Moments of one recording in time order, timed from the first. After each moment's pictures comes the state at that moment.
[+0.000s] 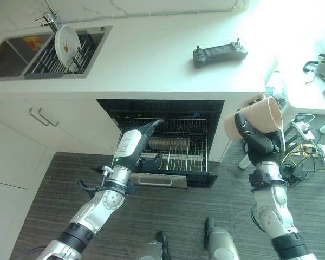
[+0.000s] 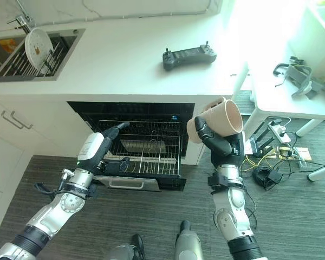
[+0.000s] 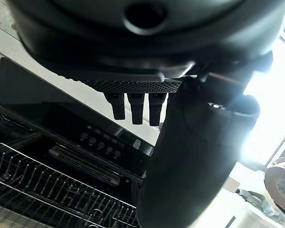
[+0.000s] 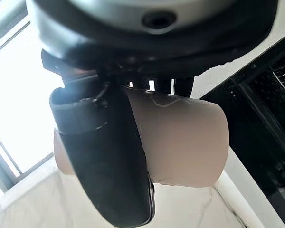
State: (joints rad) left arm -0.21 0.61 -0.38 0.18 0.40 -0.27 0.36; right arm -0.11 -0.38 0.13 0.03 0.86 -0.40 -0.10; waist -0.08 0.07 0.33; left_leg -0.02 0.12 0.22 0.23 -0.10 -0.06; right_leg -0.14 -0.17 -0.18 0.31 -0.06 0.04
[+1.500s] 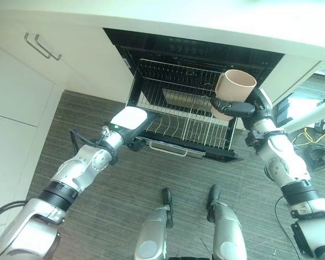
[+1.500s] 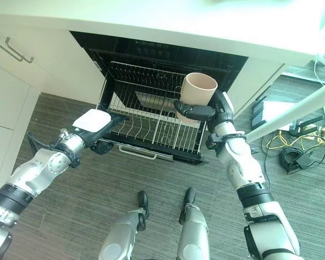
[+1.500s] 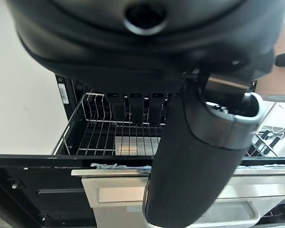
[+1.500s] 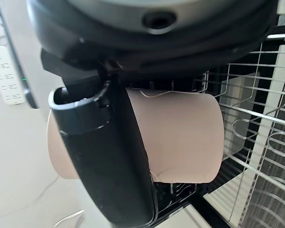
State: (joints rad) left arm -0.62 0.82 -0.49 0.29 0.60 -0.18 -0.04; right arm -0.63 -0.57 0.18 0.34 0.71 0.03 -0.06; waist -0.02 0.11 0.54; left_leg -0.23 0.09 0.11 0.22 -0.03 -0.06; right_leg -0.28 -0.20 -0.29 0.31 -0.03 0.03
